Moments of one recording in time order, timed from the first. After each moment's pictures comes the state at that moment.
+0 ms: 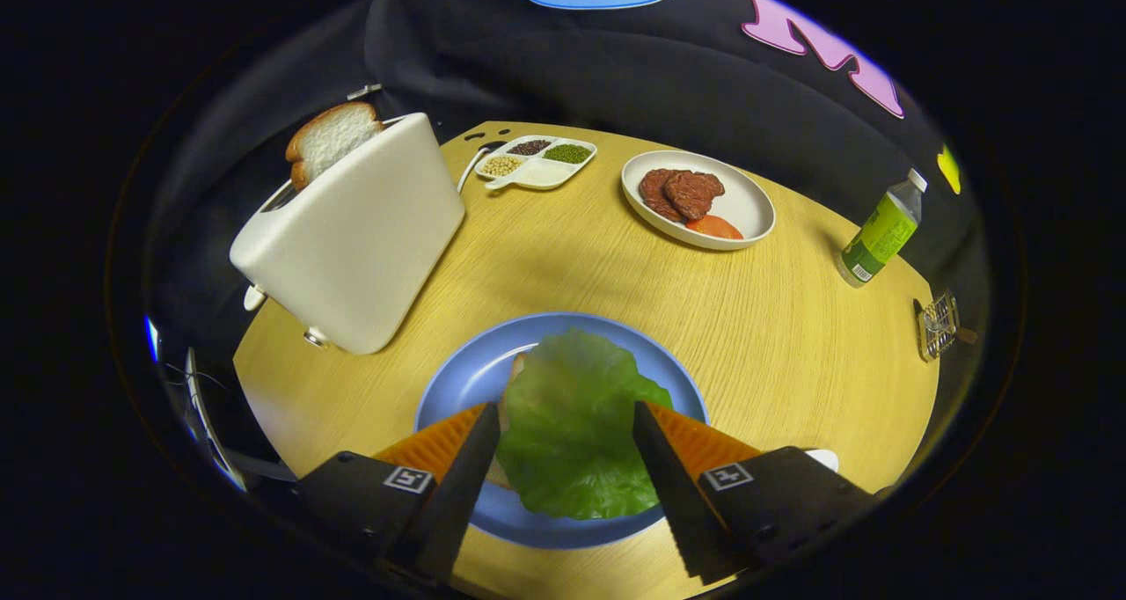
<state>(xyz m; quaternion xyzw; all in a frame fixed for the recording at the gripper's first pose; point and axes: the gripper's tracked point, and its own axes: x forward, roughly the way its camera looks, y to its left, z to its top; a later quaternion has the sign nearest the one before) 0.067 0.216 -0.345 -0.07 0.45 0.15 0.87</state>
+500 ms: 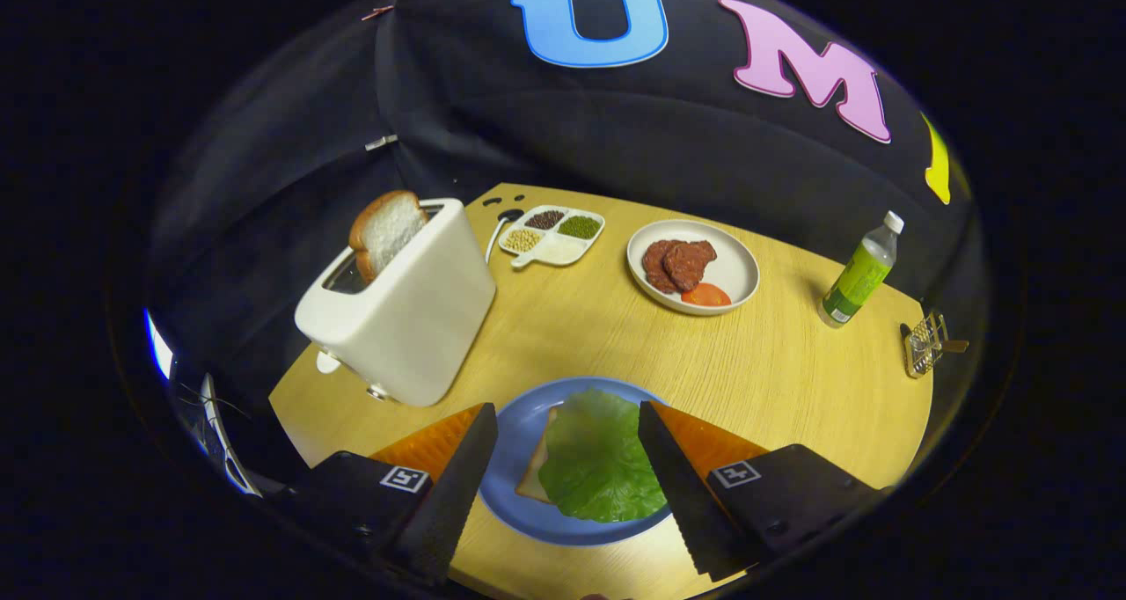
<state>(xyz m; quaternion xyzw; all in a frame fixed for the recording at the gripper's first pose) 0.078 0.239 -0.252 -0.04 0.38 0.16 0.91</state>
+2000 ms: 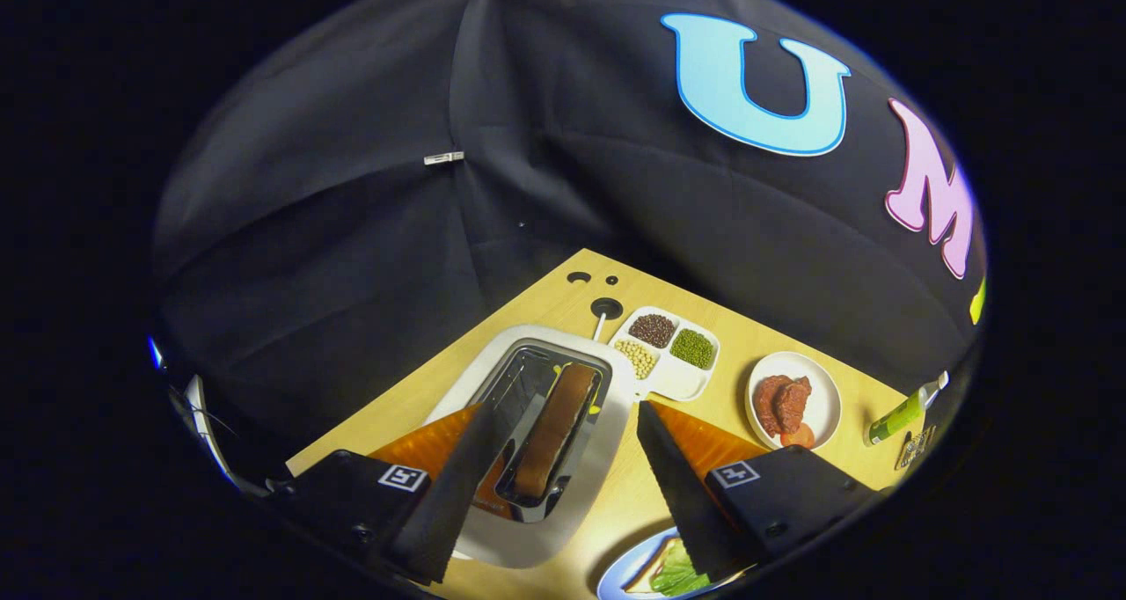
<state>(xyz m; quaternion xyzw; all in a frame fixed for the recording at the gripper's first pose) 0.174 0.452 -0.217 -0.10 0.32 0.22 0.92</state>
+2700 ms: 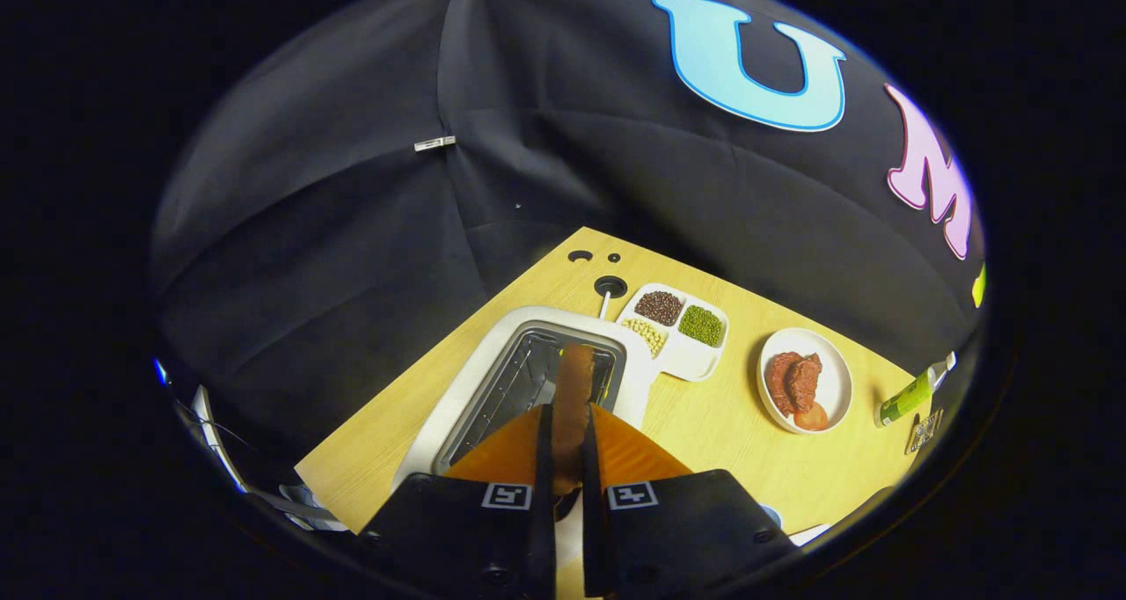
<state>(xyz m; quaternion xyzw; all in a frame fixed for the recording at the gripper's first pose) 0.168 0.458 -0.232 -0.09 0.36 0.21 0.91</state>
